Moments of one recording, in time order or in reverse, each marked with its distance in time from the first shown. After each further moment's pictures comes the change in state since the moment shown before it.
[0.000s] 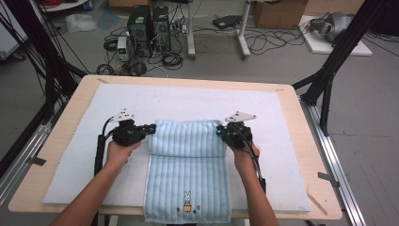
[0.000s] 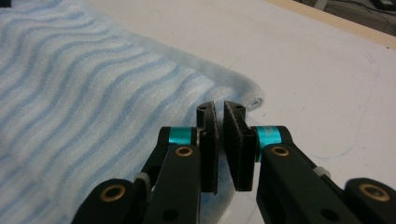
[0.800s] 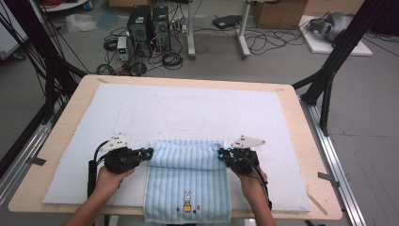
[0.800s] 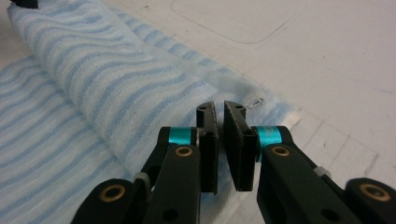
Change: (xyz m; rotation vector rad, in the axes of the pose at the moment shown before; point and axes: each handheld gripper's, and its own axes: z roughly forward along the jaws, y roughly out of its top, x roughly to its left) left arm -0.040 -0.047 -0.042 0.018 -0.093 0.070; right arm 0.029 -0.051 -0.041 0.002 0.127 0.003
